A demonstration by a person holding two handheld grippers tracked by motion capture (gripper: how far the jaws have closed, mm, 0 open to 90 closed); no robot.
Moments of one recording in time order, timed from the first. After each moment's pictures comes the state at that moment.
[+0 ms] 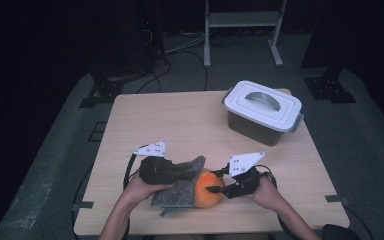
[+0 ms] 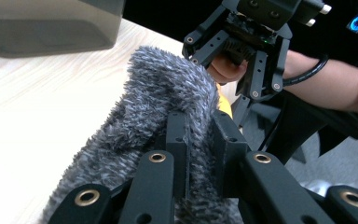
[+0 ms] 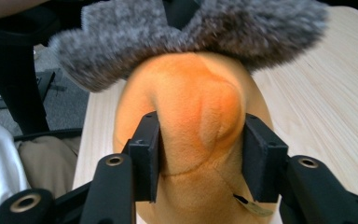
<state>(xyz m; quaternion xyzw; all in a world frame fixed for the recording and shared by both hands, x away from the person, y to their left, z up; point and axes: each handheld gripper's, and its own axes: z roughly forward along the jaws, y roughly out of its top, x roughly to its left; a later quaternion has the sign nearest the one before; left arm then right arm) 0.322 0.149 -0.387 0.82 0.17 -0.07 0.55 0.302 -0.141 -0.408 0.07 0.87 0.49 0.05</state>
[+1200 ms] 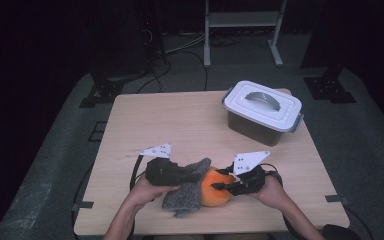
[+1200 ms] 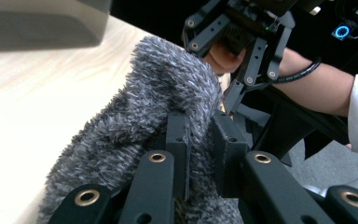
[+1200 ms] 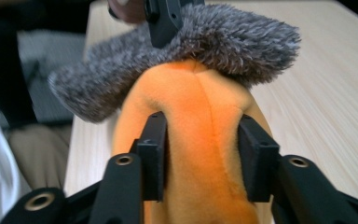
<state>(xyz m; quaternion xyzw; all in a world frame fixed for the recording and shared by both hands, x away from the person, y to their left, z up) 0.321 0.140 -0.393 0.81 0.17 -0.09 0.56 0.299 -0.149 -0.397 0.08 0.87 0.48 0.07</state>
